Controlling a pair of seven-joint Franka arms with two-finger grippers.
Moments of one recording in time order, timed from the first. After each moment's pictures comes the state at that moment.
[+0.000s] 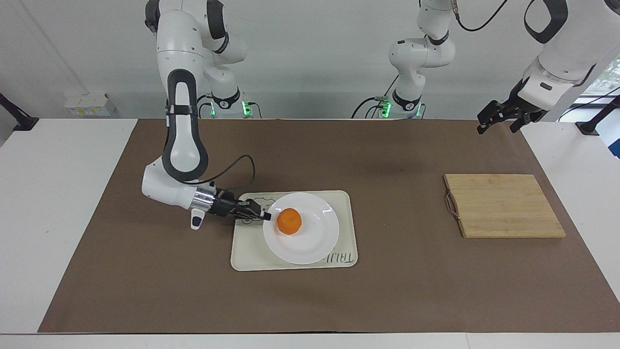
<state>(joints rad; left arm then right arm) -0.03 0.00 0.04 -1.58 -0.04 1.47 -0.01 0.16 0.49 -0.12 -1.82 1.27 1.99 -0.51</state>
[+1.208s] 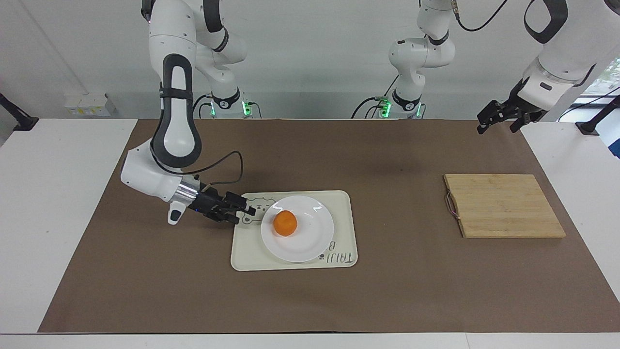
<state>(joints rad) -0.03 0.00 0.04 -1.58 -0.04 1.47 -0.01 0.14 0.39 -0.16 -1.79 0.97 2.03 -0.41</state>
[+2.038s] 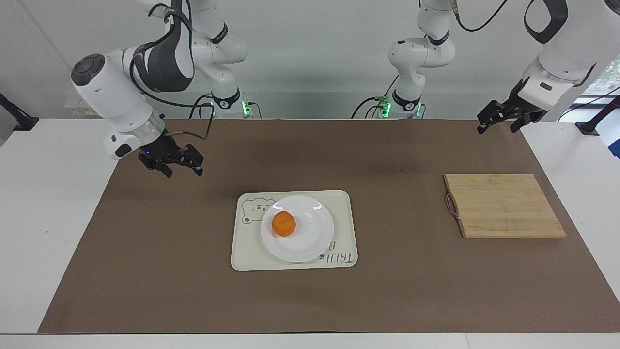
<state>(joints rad) -0.03 0.00 0.04 -1.58 -0.04 1.47 -0.01 0.11 0.06 -0.17 -1.78 0.16 1.82 -0.02</state>
